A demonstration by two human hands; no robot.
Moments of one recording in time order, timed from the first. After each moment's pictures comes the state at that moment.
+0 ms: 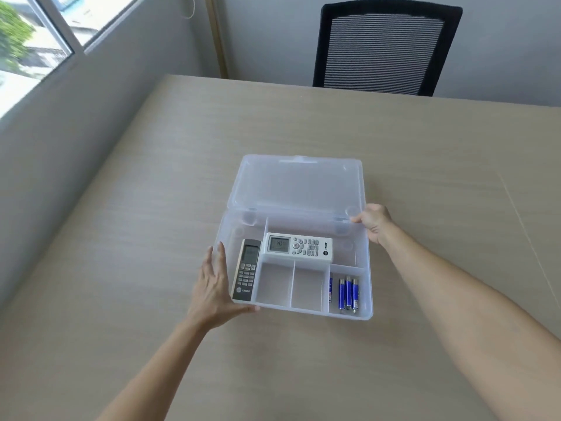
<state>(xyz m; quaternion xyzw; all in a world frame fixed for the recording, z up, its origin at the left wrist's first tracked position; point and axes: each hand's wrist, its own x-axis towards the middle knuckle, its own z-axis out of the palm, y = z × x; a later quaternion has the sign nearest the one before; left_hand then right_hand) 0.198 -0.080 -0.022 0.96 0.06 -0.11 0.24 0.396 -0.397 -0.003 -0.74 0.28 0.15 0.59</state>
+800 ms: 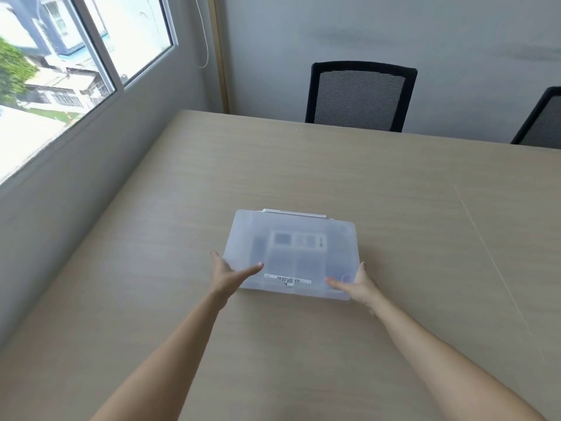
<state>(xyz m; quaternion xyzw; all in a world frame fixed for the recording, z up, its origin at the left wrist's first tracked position) 0.174 -0.084 0.023 0.76 0.28 -0.12 0.57 0.190 -0.383 0.037 -0.85 0.18 0.25 0.44</state>
